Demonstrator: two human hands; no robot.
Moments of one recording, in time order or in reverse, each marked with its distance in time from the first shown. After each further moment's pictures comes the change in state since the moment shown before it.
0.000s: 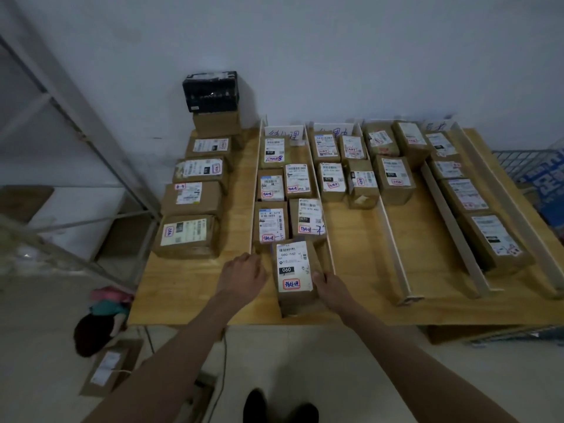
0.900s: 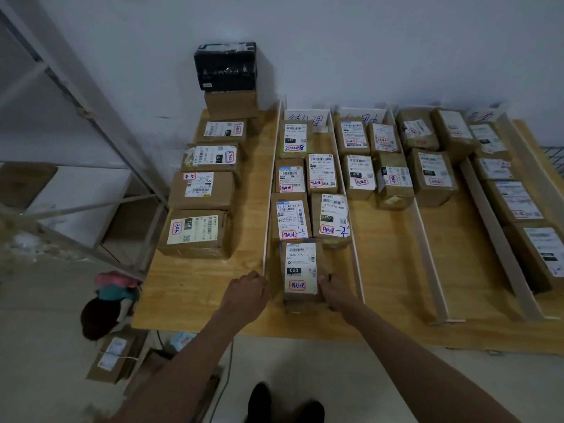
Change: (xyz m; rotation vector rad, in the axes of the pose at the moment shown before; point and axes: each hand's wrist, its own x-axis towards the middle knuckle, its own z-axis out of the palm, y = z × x) left_hand 0.024 -0.060 0.045 0.028 -0.229 -0.008; right_hand 0.086 0.000 0.051 0.055 -0.115 0.204
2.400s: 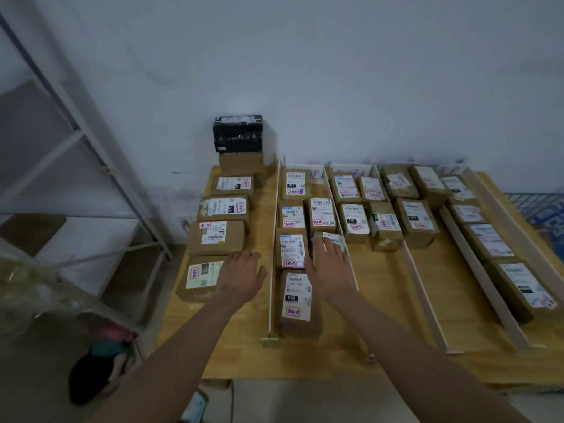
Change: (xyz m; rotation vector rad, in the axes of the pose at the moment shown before) left_hand 0.020 -0.013 -0.133 0.200 0.252 0.001; right_hand -0.065 -0.138 -0.015 -0.716 0.553 -0.650
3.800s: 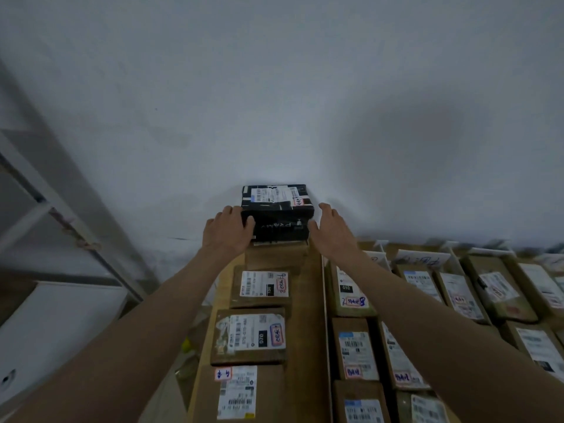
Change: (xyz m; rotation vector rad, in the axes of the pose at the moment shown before) left_hand 0.416 -0.203 -0.131 -0.261 0.181 -0.191; right_hand 0.462 -0.137 -0.011 0.270 -0.018 0.071
